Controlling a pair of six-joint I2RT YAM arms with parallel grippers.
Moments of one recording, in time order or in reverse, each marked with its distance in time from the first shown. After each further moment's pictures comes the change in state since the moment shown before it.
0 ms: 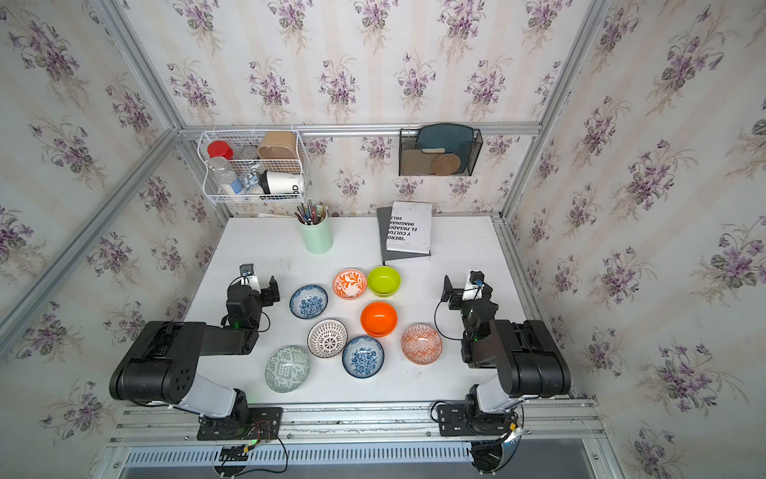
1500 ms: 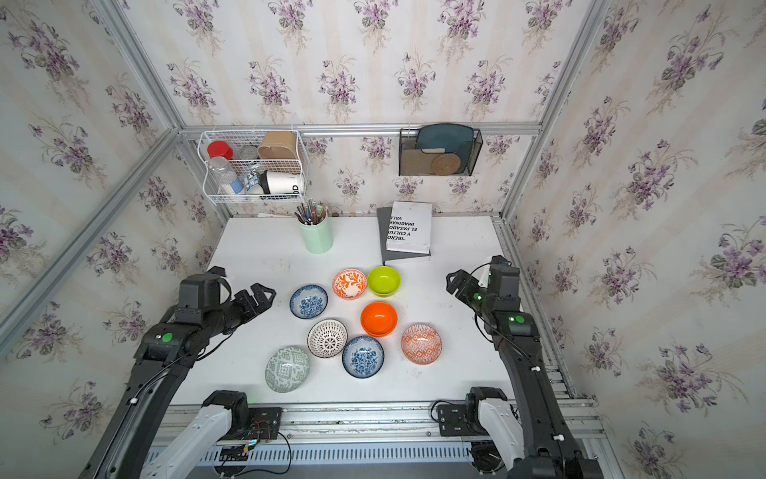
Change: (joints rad) left arm -0.106 -0.738 0.550 -1.757 0.428 -0.683; right arm -0.032 -0.636 0.597 -1.839 -0.239 0.516
